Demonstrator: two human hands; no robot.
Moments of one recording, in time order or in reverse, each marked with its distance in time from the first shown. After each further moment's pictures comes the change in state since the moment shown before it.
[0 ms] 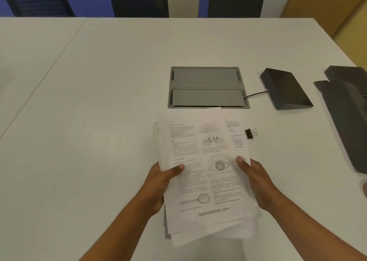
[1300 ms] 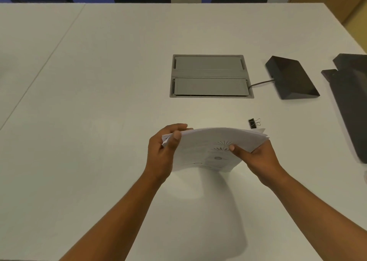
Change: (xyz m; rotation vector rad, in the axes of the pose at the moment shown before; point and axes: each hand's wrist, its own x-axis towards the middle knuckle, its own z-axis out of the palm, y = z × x) left_hand 0.013 0.018 0.016 0.326 0.100 0.700; right_hand 0.007 -0.017 0.006 -0.217 0.050 -0.365
